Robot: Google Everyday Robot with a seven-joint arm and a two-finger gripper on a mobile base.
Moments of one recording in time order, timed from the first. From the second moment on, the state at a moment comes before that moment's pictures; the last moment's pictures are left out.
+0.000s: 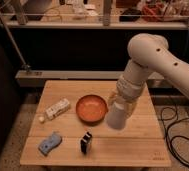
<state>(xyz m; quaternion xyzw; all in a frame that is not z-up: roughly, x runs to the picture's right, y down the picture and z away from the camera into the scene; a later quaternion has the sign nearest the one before) 0.106 0.091 0.567 -0.37 -0.25 -0.26 0.86</state>
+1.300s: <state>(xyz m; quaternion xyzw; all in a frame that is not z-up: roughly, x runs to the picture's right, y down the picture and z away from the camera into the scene) -0.003 0.126 0.572 -0.39 -0.29 -0.34 0.80</state>
